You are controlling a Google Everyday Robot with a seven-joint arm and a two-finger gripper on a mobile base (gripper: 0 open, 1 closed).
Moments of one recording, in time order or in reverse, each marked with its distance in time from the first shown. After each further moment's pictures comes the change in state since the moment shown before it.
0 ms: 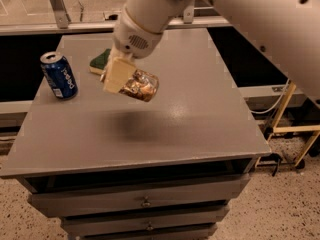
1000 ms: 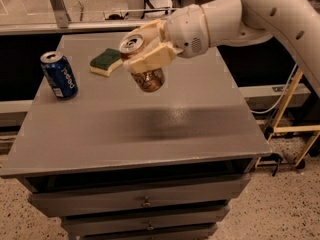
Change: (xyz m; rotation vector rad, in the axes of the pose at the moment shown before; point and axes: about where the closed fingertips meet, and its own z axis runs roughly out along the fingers) arm 0.015 -0.012 -0.073 -0.004 -0.706 -0.090
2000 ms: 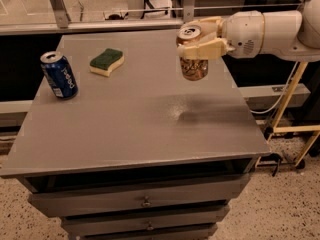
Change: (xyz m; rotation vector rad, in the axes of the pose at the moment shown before) arm 0.047 -0.046 -0.113 0.259 -0.093 0.065
